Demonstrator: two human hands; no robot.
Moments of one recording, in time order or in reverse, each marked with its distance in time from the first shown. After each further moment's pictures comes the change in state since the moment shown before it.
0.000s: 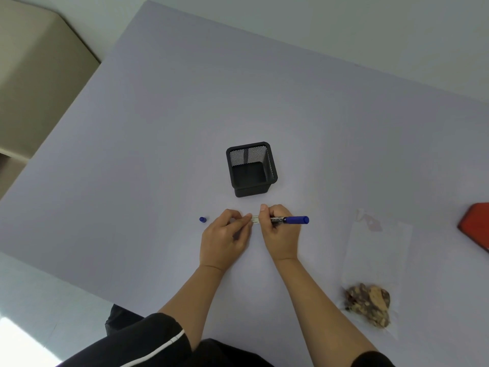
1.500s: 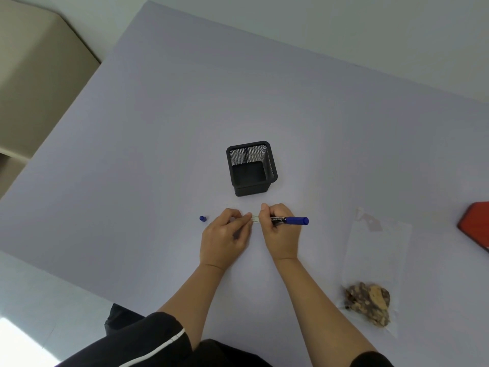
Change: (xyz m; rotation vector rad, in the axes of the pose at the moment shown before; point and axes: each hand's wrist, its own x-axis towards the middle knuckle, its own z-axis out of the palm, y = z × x) left_hand 0.001 -0.003 0.002 -0.001 0.007 0.016; right_hand -0.001 -0.001 0.000 -0.033 -0.006 0.030
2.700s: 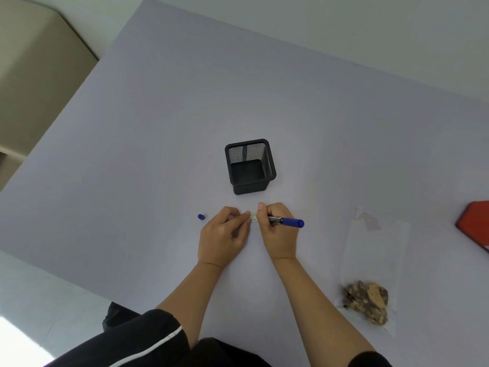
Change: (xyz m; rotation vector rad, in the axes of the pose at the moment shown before) left_hand -0.003 -0.002 0.001 0.003 -0.012 -0.006; right_hand -0.004 0.005 0.001 0.012 -0.032 -0.030
